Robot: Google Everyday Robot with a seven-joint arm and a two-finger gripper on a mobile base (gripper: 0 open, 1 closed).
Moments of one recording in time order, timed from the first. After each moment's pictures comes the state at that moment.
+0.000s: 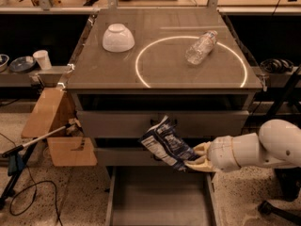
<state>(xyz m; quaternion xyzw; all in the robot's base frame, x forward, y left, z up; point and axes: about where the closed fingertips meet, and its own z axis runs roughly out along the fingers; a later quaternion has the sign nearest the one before) 0.450 -0.136 0.644 -0.61 0.67 0.23 0.37</state>
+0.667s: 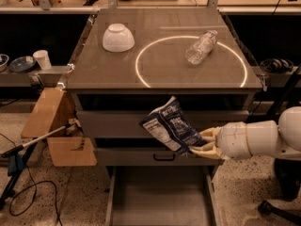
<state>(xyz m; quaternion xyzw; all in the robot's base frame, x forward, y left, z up) 0.458 -0.144 0.713 -0.61 0.63 0.22 0.42</state>
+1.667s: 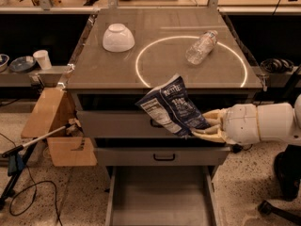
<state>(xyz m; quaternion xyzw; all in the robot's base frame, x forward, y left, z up) 0.469 -0.137 0.787 -0.62 0.59 0.20 0.48</state>
